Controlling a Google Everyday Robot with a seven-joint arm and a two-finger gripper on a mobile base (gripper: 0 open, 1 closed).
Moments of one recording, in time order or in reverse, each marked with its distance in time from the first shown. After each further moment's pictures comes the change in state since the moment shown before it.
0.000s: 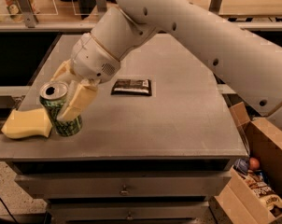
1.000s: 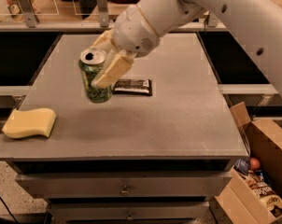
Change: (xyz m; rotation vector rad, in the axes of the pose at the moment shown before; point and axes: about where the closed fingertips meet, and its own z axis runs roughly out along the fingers) arm 0.038 -0.020 -0.096 0.216 0.030 0.067
